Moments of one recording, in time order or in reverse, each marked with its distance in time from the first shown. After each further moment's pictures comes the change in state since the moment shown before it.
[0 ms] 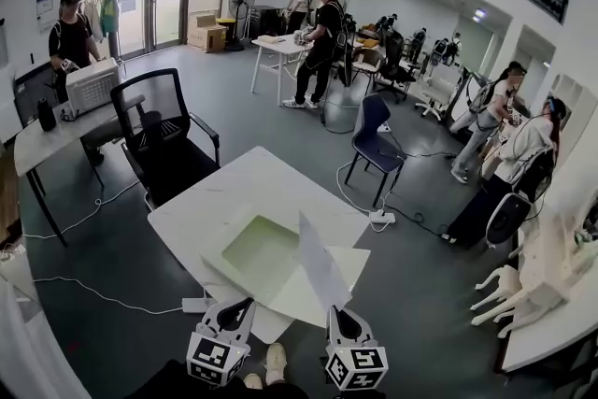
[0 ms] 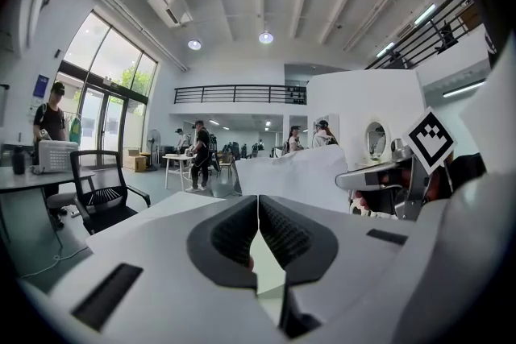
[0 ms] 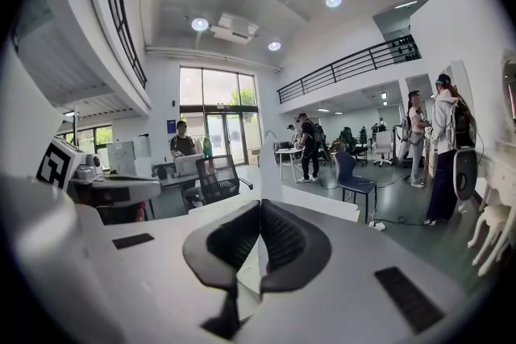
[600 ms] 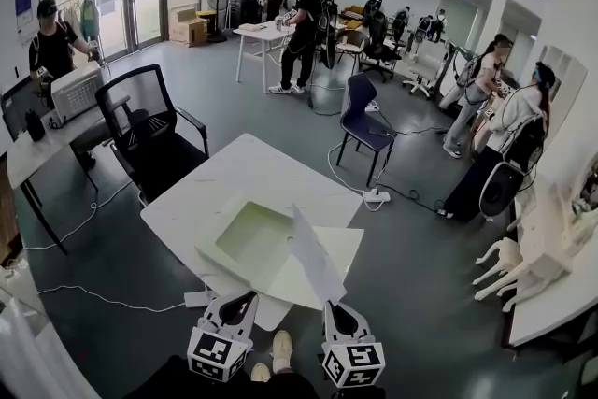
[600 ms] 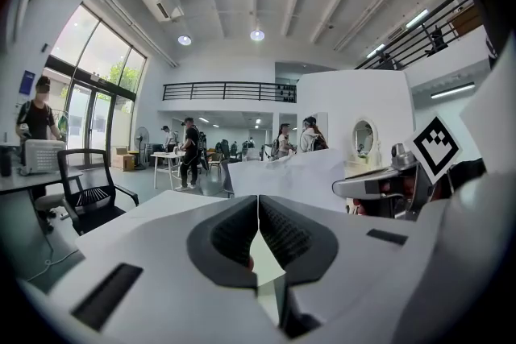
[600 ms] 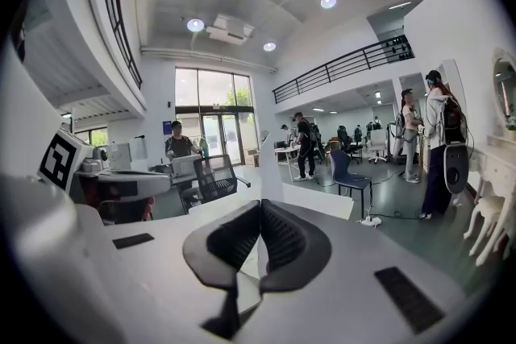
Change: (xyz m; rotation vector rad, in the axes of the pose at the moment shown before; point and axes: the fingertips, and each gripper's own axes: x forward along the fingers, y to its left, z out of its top) left arm 0.005 -0.030 -0.004 0.018 0.023 -0.079; right arm -0.025 -0.001 -0.021 0.026 0.003 -0.030
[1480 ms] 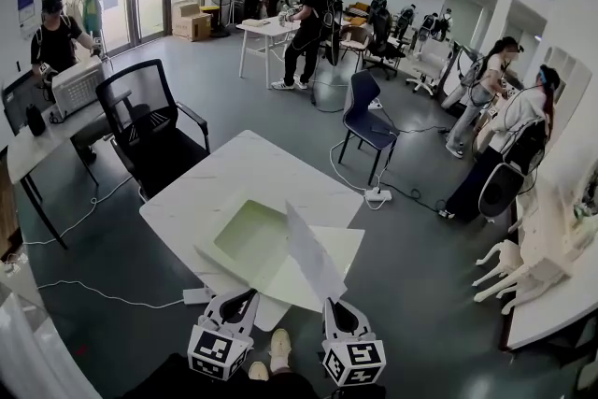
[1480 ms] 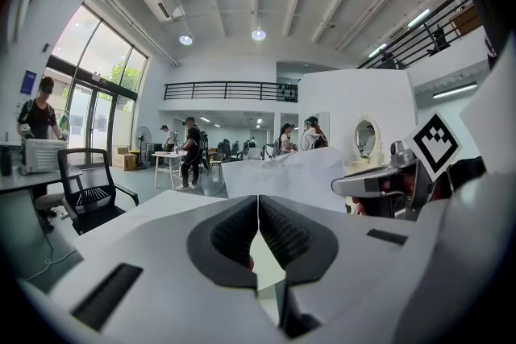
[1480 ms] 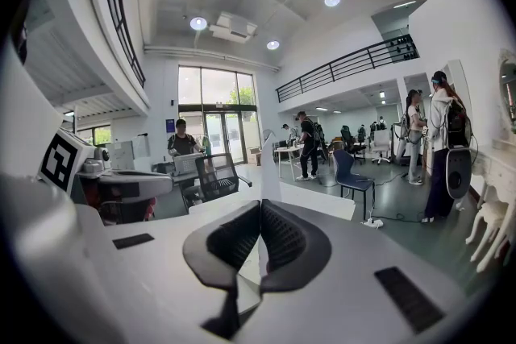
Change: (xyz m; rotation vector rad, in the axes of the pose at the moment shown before) left arm 0.015 0.002 0.005 -0.005 0.003 0.010; right arm 0.013 -0.009 0.010 -0.019 0.010 0.020
